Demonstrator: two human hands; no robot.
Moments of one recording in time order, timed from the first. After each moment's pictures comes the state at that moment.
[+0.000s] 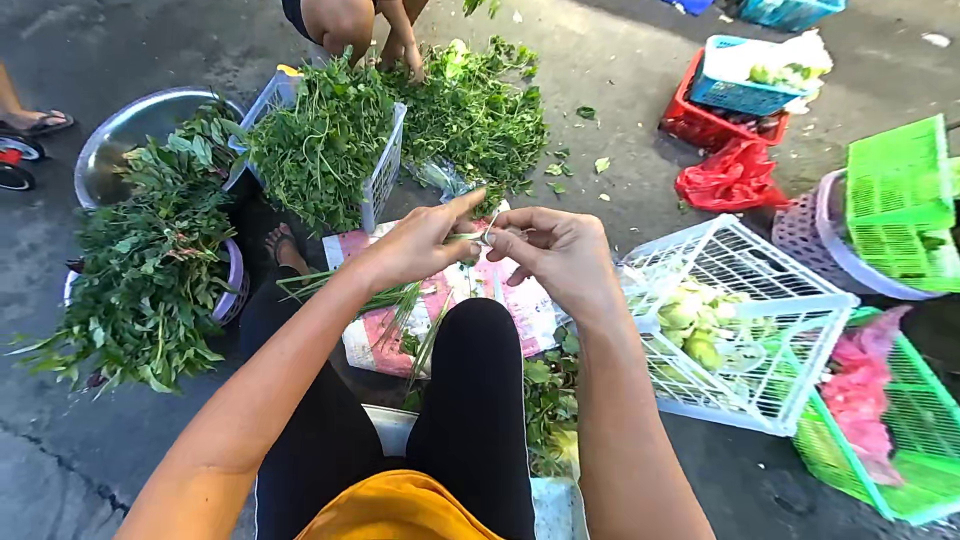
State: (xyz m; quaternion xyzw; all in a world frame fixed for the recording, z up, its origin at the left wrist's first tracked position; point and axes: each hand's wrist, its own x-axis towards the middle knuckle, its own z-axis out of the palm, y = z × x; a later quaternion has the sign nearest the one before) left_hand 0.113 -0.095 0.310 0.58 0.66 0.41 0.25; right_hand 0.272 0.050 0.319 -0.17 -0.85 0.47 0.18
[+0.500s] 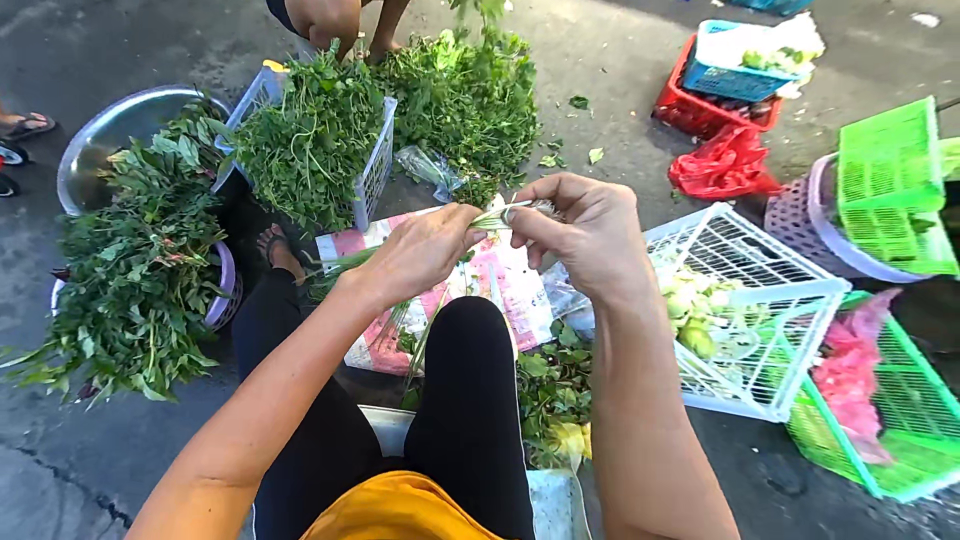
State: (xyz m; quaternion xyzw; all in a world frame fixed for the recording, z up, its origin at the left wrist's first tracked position) left_hand 0.124 -0.083 0.290 0.64 0.69 0.34 0.02; right_hand 0.268 0.072 0.332 -0.15 -0.82 0.51 0.22
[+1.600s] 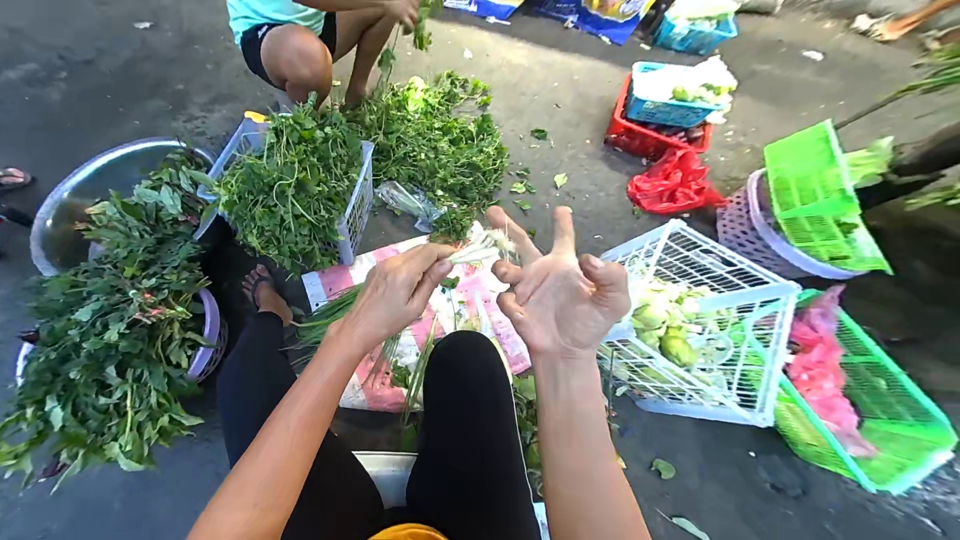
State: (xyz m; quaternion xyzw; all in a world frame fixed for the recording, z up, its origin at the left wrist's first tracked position) left_hand 0.114 -0.082 0.272 0.60 0.65 0.47 0.04; right_hand 0.271 0.071 0.289 0.04 -0.39 0.87 0.29
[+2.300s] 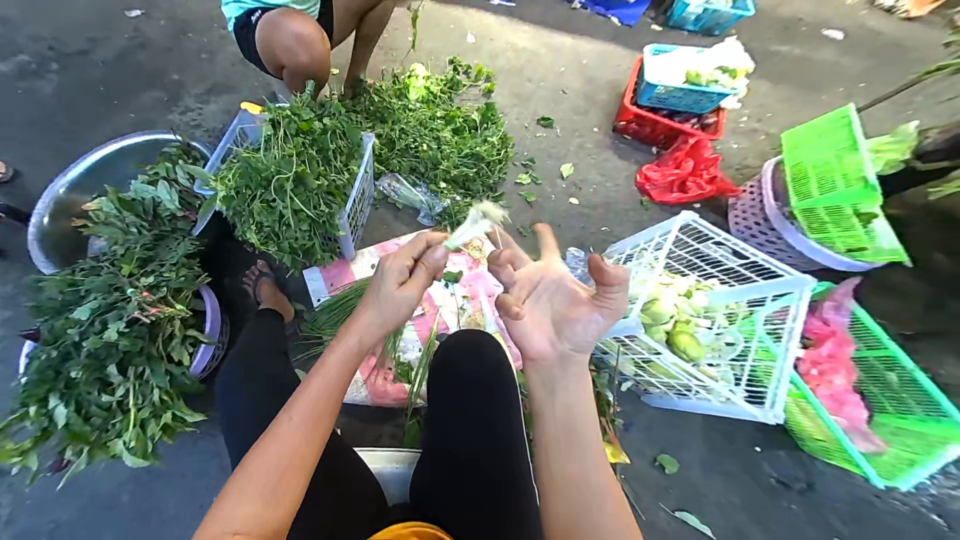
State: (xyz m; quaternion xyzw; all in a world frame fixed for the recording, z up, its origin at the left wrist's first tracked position) left_hand 0.116 -0.076 0.264 0.48 0.58 0.63 0.21; right_hand 0.266 0.059 0.278 0.00 -0.27 0.92 0.29
